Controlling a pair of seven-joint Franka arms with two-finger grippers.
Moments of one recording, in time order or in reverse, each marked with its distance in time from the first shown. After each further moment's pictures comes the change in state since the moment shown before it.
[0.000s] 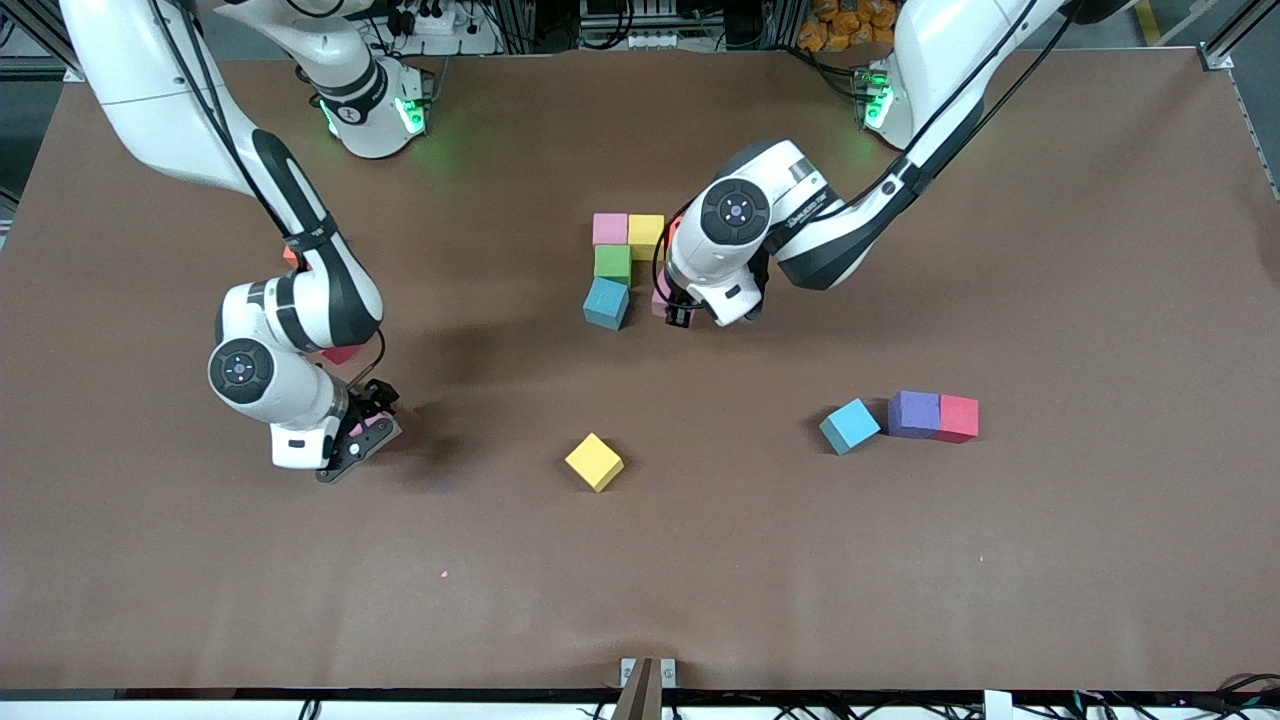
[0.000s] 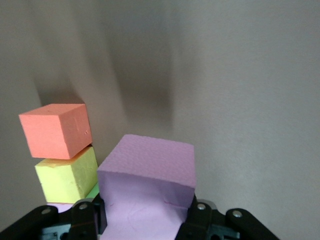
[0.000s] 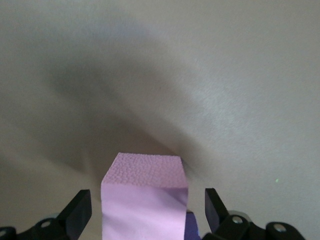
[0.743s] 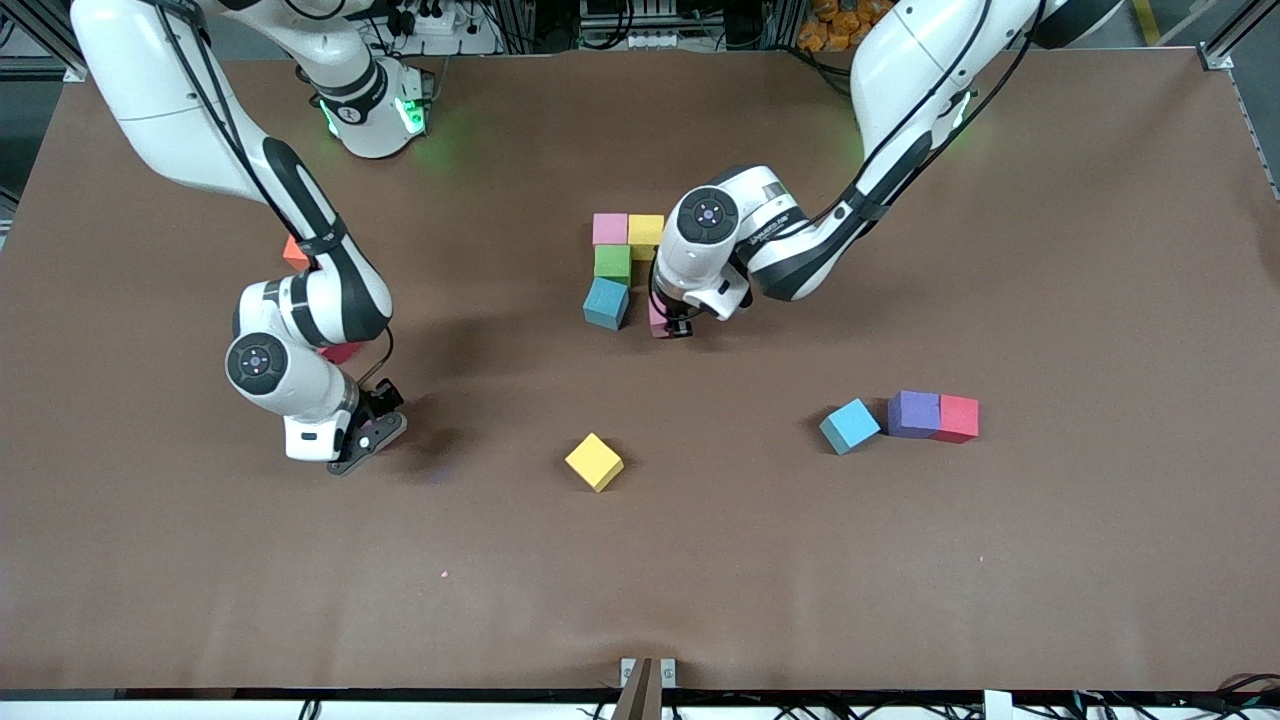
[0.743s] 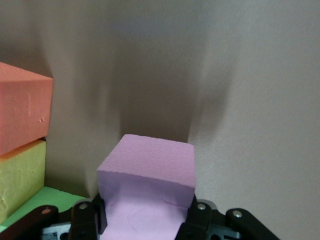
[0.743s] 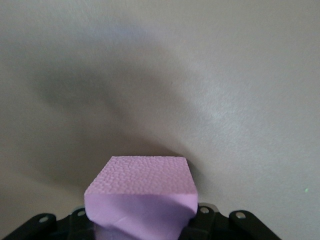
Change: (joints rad) left arm -0.162 0.075 0.145 -0.045 0.143 0.200 -0.415; right arm 0.000 0.011 0.005 -0.045 0.009 0.096 0.003
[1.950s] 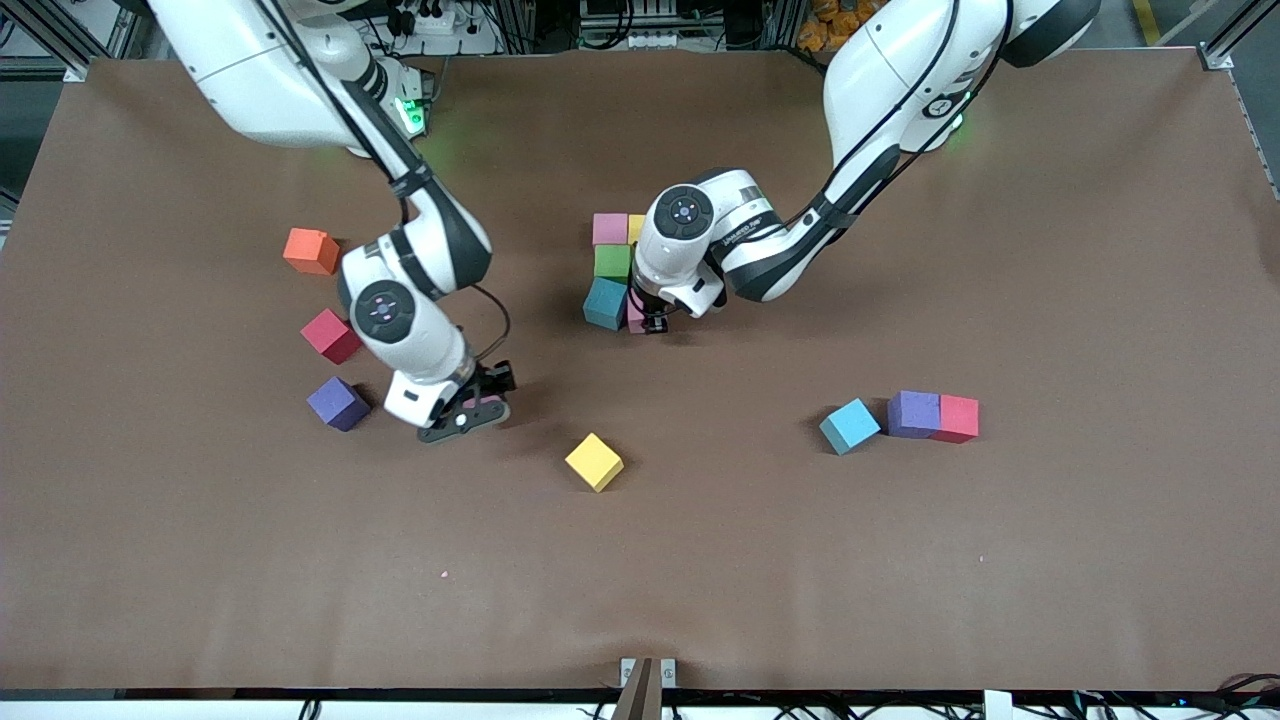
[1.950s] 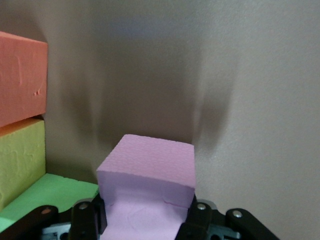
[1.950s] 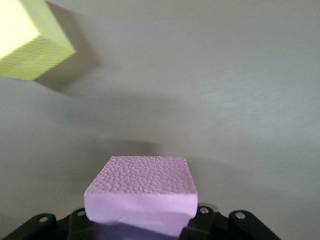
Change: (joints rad) left arm -0.064 0.063 0.009 0.043 0.028 0.039 -0.003; right arm 0.214 -0.044 0.117 0.033 0.011 -0.024 0.766
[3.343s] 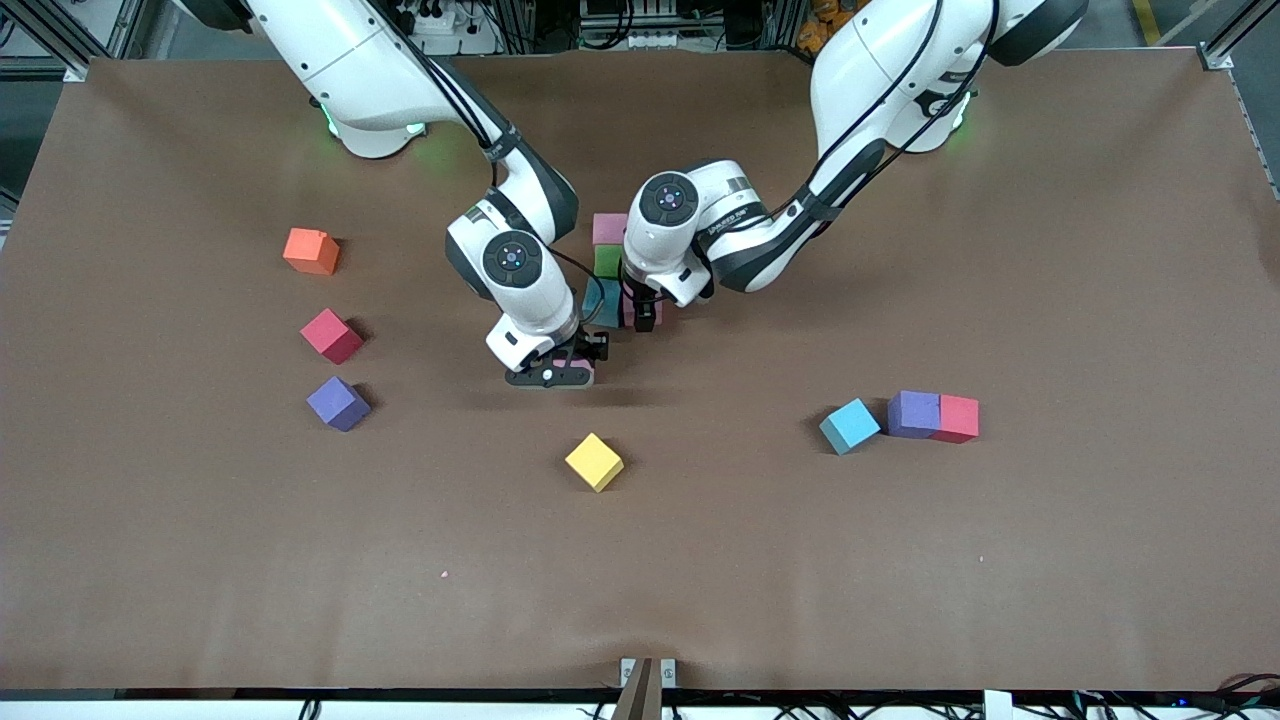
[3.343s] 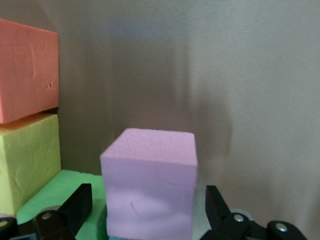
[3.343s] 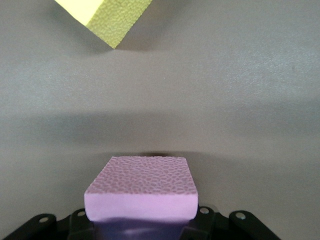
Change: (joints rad) left arm -0.031 -0.010 0.000 0.004 0.014 0.000 0.024; right arm 0.196 0.060 0.000 0.020 0.000 0.065 0.488
